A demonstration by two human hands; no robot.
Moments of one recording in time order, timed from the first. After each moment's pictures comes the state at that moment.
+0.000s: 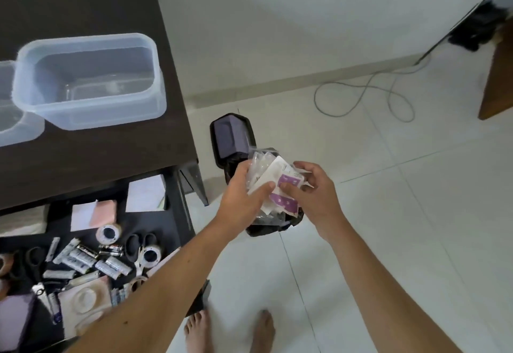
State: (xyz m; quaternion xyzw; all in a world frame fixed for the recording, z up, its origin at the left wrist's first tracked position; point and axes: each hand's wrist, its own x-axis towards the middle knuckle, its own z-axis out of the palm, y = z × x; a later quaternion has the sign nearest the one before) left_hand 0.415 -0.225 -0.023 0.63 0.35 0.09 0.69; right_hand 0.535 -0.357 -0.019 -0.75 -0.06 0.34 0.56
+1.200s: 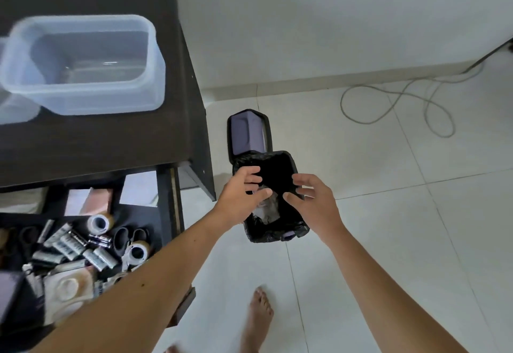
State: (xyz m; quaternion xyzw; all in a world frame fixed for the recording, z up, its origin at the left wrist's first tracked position) left_hand 0.440 -0.205 -0.087 0.64 0.41 0.01 0.64; right_hand 0.580 -0.355 -0.095 -0.81 -0.17 0.35 0.44
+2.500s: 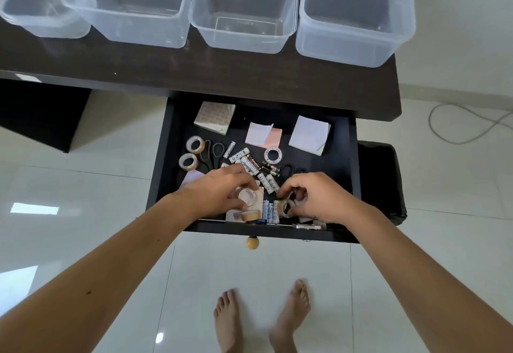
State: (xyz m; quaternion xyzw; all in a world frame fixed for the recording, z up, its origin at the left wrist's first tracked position) left_hand 0.082 -0.097 -0.023 0.88 0.32 -0.16 0.32; right_hand 0.314 -0.218 -0.027 -0.70 -0.57 0.43 0.08
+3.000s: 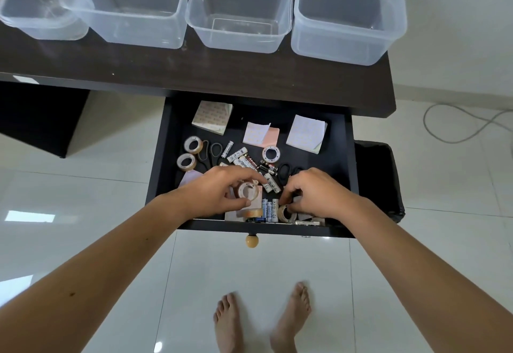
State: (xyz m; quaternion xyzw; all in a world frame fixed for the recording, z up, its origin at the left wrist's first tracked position) left_hand 0.071 -0.099 -0.020 0.86 0.27 -0.05 0.43; right_hand 0.311 -0.211 -0.027 -0.70 -0.61 0.38 -0.01
